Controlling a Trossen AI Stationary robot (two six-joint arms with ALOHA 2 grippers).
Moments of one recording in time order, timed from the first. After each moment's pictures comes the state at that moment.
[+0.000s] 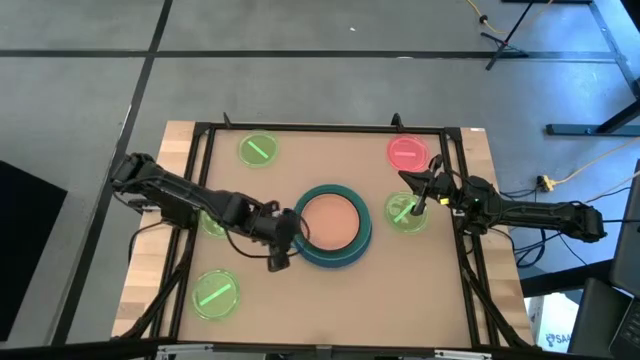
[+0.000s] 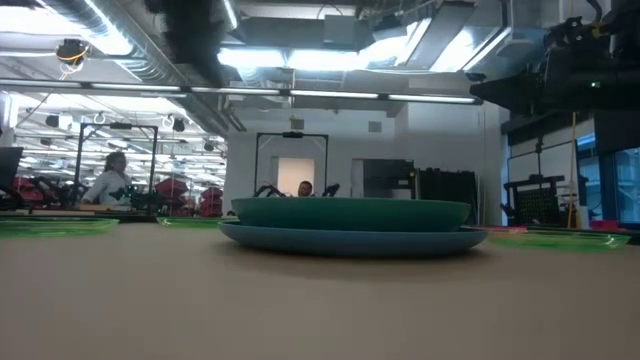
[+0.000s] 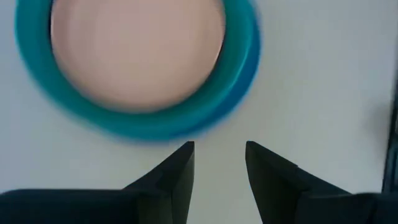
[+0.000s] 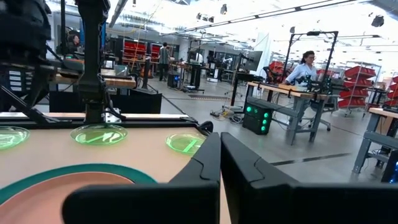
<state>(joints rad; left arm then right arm) -0.30 1.54 1.27 -0.83 -0.16 -0.57 -0.22 0.42 0.01 0.57 0.14 -0.16</state>
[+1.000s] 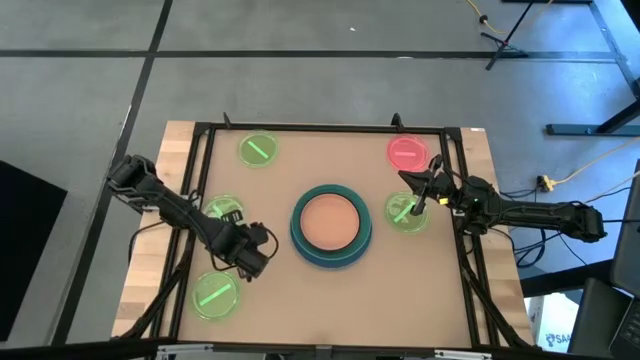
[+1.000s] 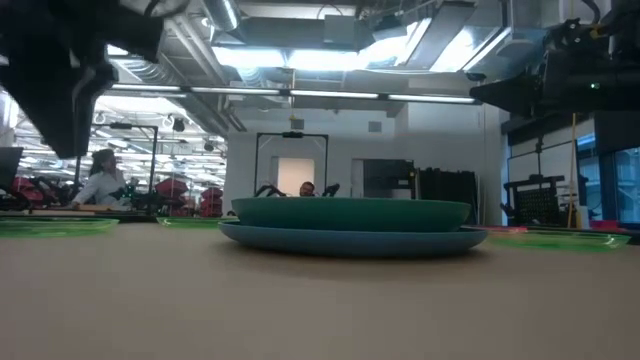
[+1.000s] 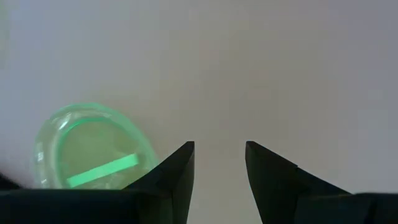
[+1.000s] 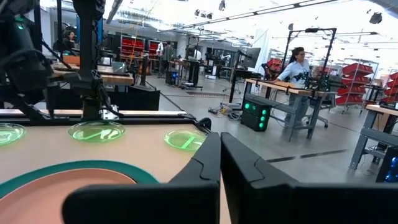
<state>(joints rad) -0.51 1.53 1.06 -1.13 -0.27 -0.93 -0.22 0.42 0.01 0.56 0.15 -0.16</state>
